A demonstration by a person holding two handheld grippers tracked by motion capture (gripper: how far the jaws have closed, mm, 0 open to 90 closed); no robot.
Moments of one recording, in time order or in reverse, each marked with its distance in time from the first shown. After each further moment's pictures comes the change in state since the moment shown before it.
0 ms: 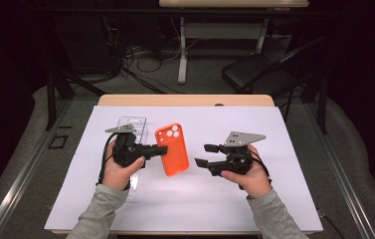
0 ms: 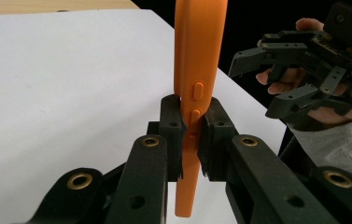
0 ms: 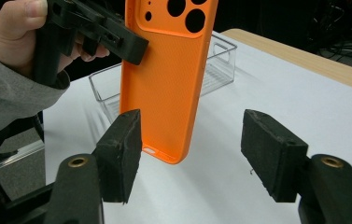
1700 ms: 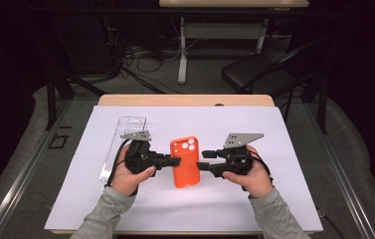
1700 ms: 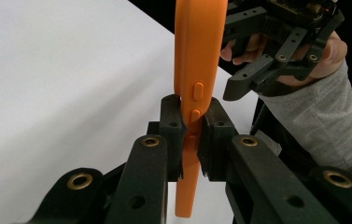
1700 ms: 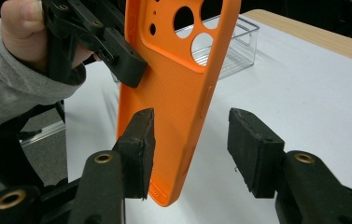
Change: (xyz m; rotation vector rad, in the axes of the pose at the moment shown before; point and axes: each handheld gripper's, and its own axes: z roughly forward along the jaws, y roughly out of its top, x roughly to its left) left arm -0.018 -0.006 0.025 0.097 -0.127 0.083; right arm -0.002 -0.002 -0.001 0.067 0.081 0.002
